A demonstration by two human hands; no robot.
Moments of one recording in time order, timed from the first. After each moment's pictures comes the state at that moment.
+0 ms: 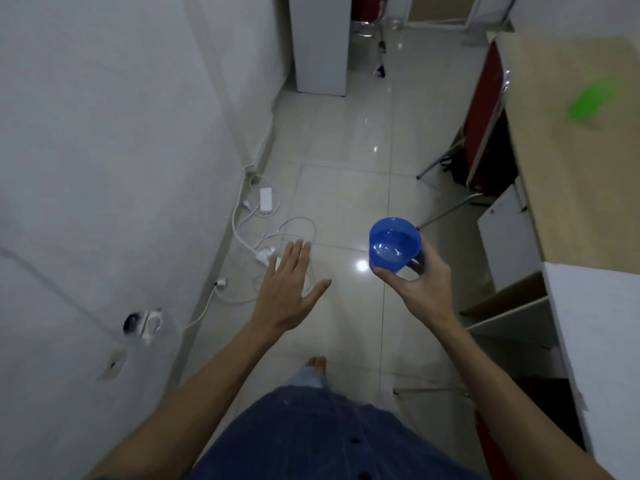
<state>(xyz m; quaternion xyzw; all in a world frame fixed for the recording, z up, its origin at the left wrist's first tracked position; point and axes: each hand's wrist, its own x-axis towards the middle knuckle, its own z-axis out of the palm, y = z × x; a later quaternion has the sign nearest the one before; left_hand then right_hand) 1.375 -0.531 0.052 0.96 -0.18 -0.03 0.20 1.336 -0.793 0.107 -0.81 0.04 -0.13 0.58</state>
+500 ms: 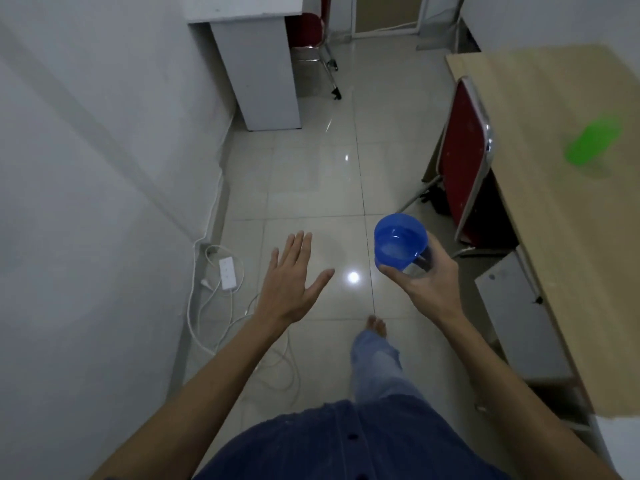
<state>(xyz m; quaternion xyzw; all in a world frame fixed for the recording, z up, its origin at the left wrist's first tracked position) 1.788 -0.707 0.038 0.95 -0.23 -0.04 0.20 1.700 -0.960 0.077 -0.79 0.12 -0.17 0.58</state>
